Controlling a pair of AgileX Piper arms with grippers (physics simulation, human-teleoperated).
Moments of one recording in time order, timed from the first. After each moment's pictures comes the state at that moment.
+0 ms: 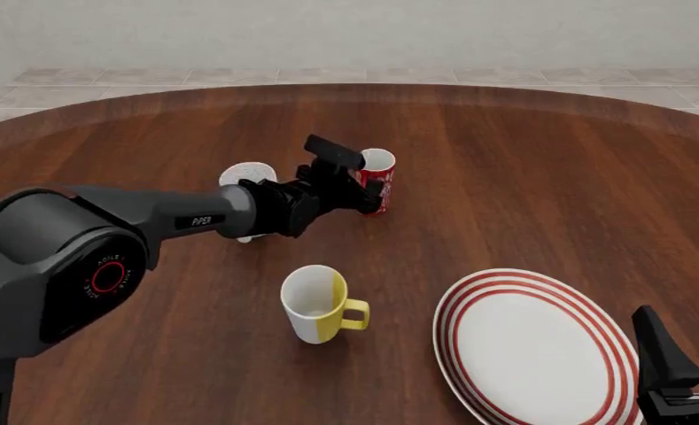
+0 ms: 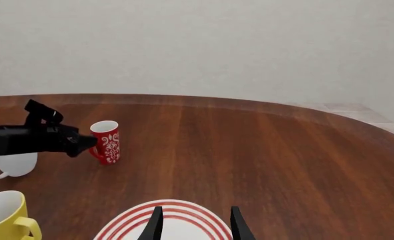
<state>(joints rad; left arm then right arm) -0.54 2.22 -1.51 -0.21 0.05 0.00 0.01 0.00 0.00 -0.03</state>
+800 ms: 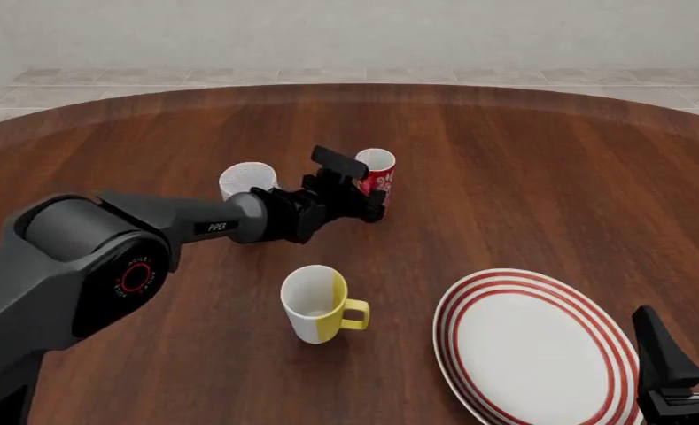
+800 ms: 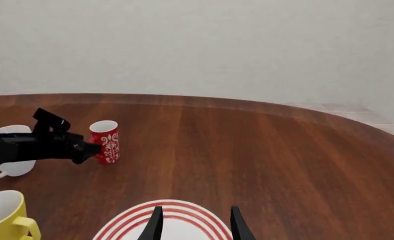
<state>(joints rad) -0.54 2.29 -1.56 -0.21 0.05 -0.01 0.01 0.00 0.00 -0.03</state>
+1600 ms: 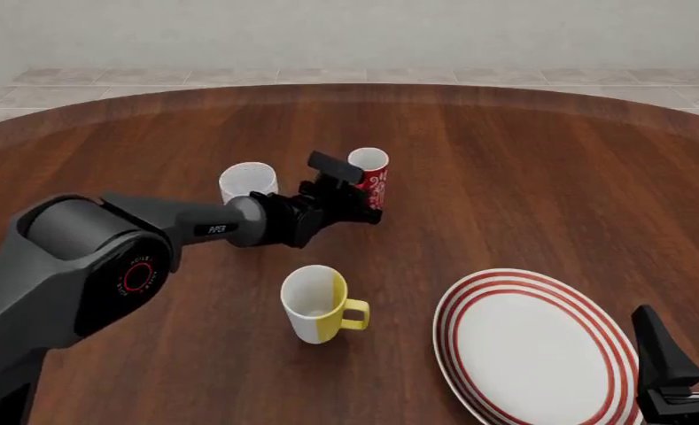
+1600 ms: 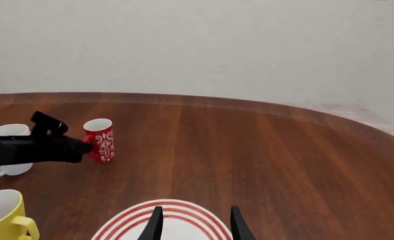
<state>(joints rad) -0.54 2.30 -1.54 -0.23 0.02 -0.01 0.02 0.00 0.00 -0.04</state>
